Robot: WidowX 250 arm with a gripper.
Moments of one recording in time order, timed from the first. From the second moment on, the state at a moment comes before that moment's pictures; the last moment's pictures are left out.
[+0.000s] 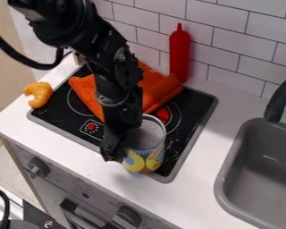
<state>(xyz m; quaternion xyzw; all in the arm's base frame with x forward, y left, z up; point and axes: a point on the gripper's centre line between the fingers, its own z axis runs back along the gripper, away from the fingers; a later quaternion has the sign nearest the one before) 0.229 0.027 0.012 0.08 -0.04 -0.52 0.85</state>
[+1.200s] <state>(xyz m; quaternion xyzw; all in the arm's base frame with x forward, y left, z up) 0.248 0.135 0.050 0.10 -0.06 -0.47 0.88</state>
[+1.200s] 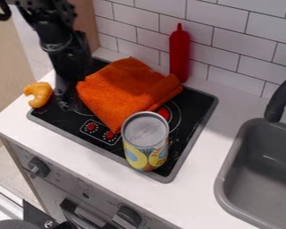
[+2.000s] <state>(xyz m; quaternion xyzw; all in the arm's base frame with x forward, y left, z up) 0.293 0.162 0.045 0.02 -0.17 -0.12 0.98</state>
